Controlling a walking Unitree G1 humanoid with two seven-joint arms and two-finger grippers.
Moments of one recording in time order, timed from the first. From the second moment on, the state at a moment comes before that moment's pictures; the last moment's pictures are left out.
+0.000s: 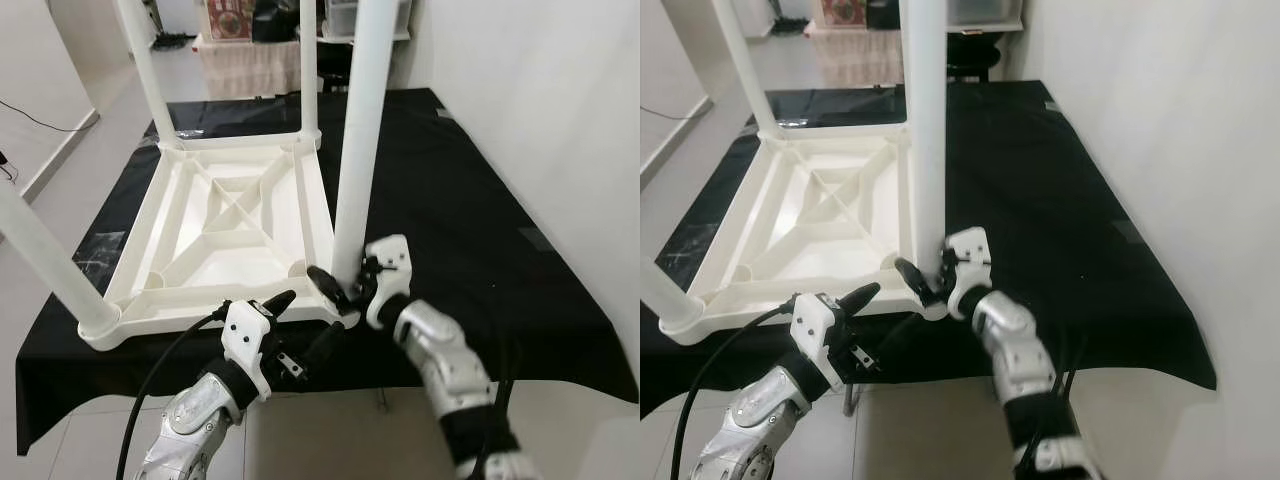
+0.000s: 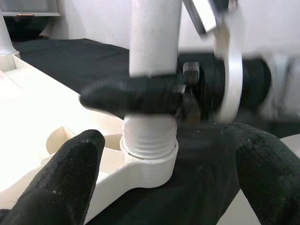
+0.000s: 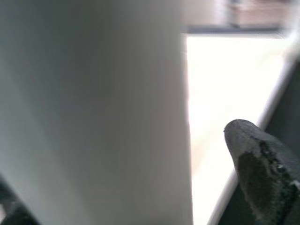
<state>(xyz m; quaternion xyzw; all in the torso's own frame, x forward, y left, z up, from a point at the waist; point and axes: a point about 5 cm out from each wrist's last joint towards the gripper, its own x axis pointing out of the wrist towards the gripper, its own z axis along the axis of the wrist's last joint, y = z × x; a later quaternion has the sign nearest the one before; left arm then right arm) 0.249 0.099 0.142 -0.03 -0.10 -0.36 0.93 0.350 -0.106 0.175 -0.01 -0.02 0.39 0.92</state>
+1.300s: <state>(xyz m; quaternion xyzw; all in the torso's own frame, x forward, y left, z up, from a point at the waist) 0.245 0.102 0.143 -0.03 -0.10 -0.35 0.93 0.341 -0.104 0.174 -0.03 -0.06 0.23 0.97</state>
